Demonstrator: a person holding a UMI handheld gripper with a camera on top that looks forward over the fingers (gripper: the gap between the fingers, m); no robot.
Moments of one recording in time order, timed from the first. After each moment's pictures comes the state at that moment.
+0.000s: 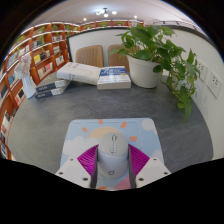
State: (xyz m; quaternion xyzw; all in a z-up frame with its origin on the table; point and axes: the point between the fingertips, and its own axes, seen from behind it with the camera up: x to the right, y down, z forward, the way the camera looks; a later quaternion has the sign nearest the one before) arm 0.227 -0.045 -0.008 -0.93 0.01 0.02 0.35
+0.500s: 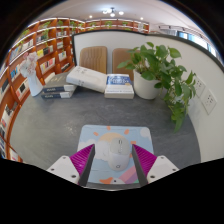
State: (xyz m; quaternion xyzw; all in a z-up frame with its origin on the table) arm 0.211 -0.064 0.063 -0.94 -0.02 -0.01 0.34
